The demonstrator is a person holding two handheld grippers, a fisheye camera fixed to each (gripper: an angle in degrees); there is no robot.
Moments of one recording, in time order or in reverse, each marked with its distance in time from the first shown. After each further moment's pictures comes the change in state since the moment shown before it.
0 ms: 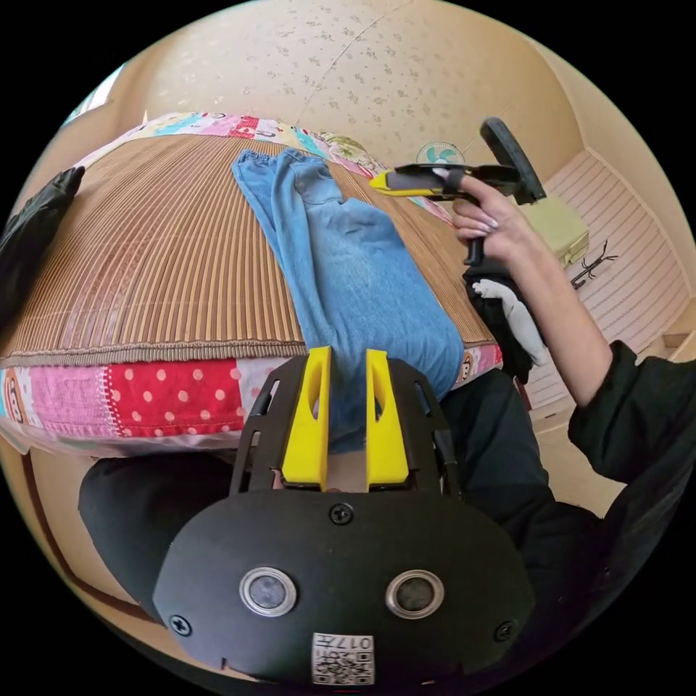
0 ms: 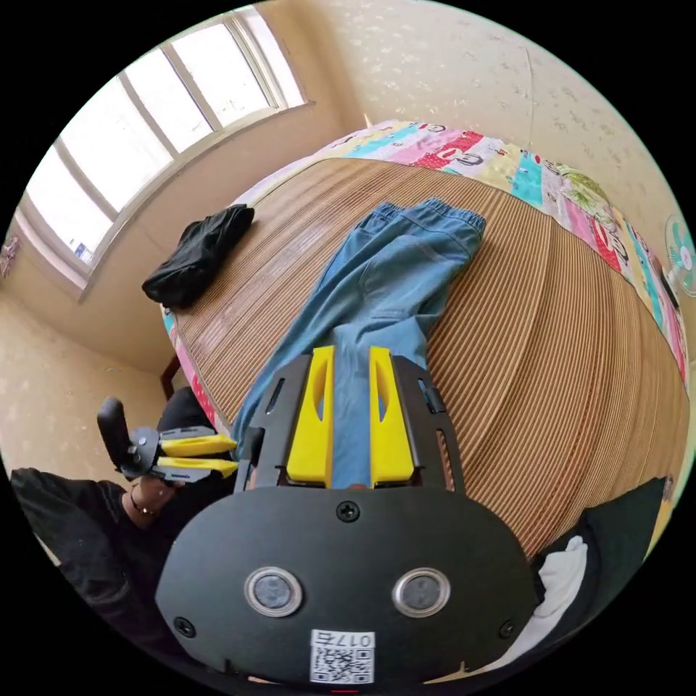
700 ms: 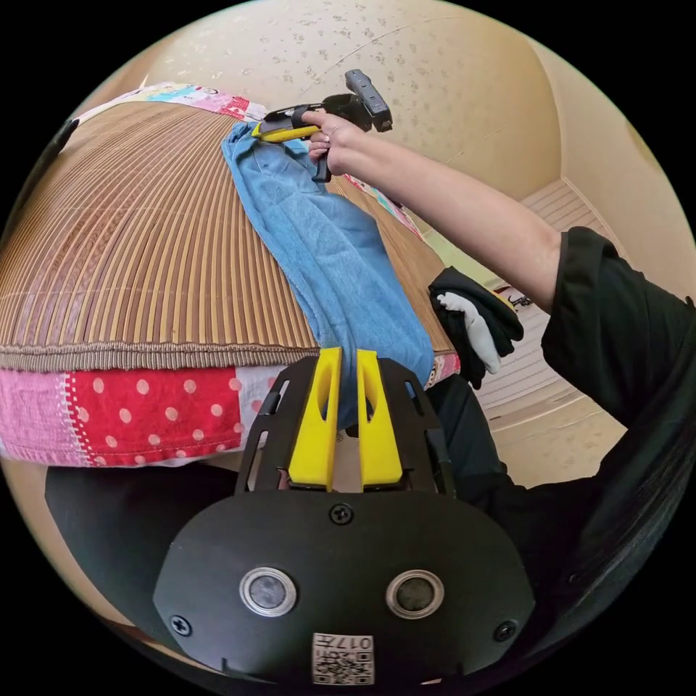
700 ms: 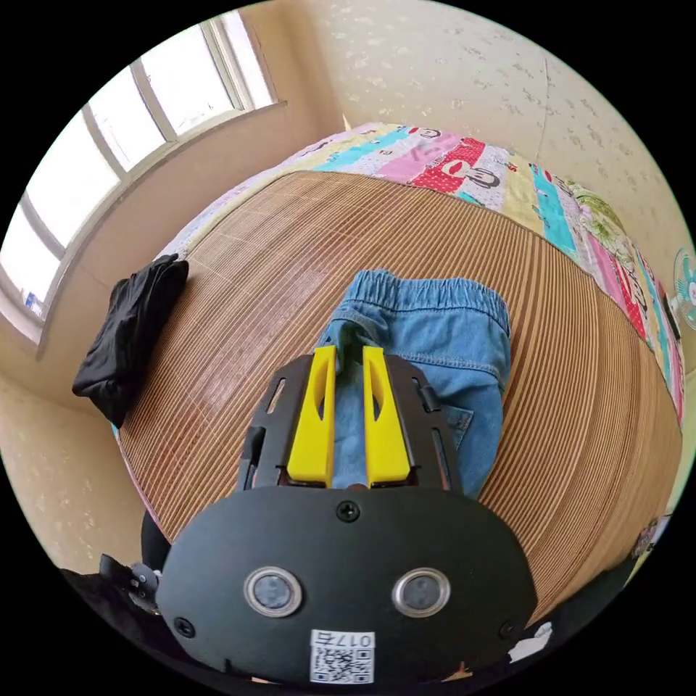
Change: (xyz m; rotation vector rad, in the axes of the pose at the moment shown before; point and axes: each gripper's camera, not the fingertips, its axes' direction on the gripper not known) left arm -0.043 -0.018 0.009 -0.044 0.246 -0.052; right arm -0.008 -0.130 0.053 0.093 0.066 -0.021
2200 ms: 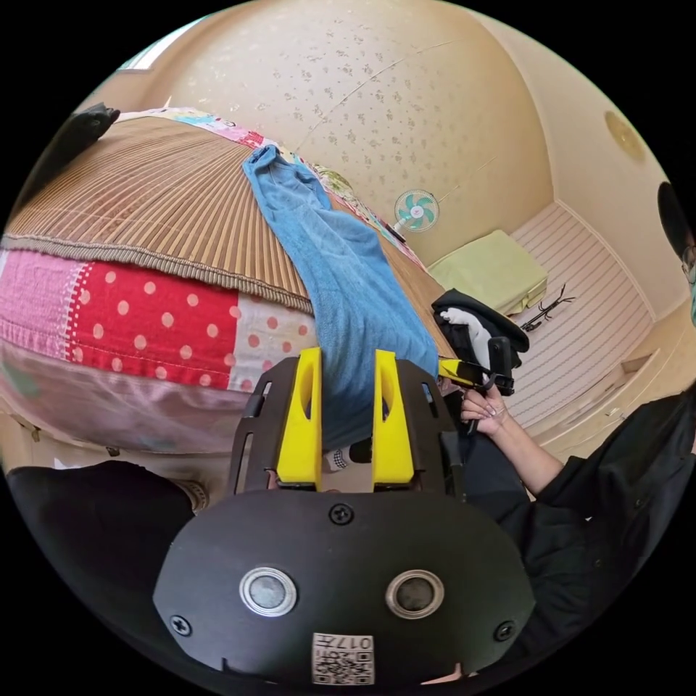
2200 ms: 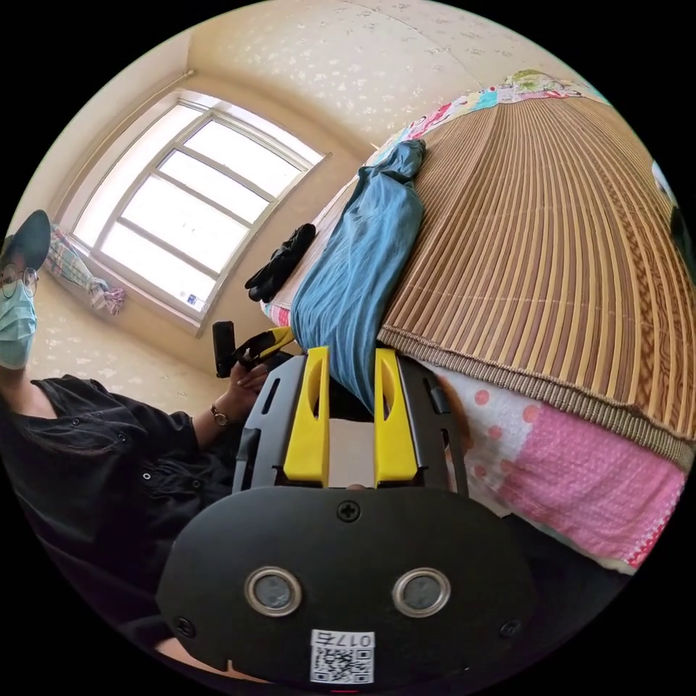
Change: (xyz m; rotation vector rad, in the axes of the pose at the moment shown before) left arm -0.024 0.064 0.005 0.188 0.014 -0.028; right arm 0.211 0.451 -0.126 0.117 -0.662 0.191
